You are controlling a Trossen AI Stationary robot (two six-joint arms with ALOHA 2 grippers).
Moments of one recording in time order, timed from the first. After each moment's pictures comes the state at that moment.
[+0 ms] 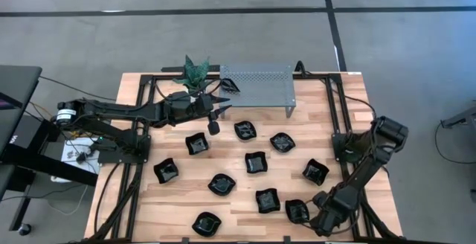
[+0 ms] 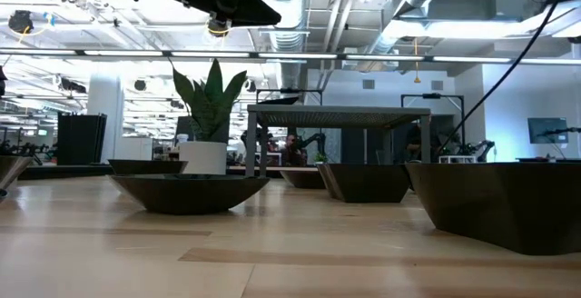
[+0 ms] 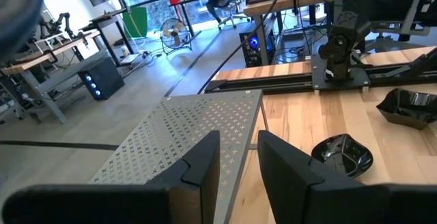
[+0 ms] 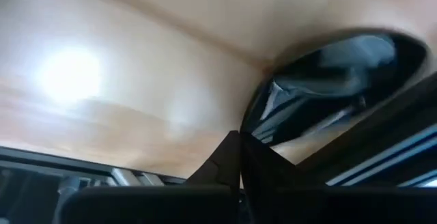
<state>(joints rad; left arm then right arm) 0.09 1.25 0.77 0.34 -0.25 0.28 1.01 1.71 0.90 -0.60 -0.44 2.06</state>
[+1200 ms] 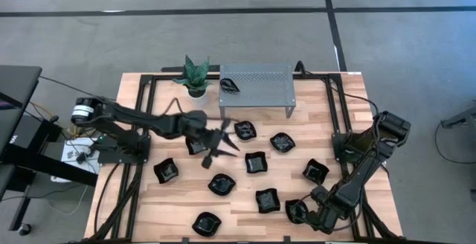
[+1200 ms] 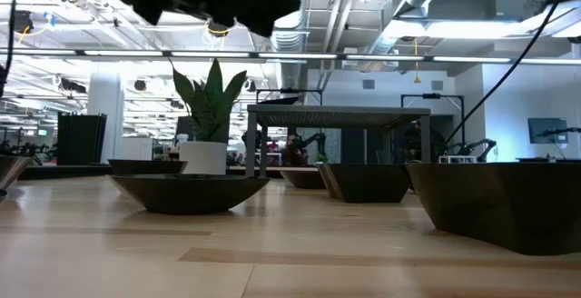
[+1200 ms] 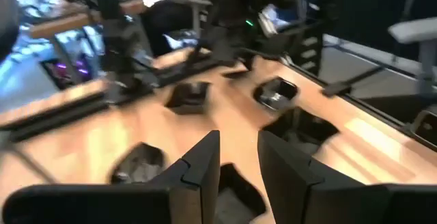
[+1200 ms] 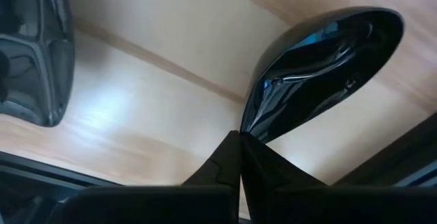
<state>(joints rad) -0.05 1.46 0.77 0.41 0.35 0.34 1.00 1.66 0.90 -0.65 -0.25 2.06</state>
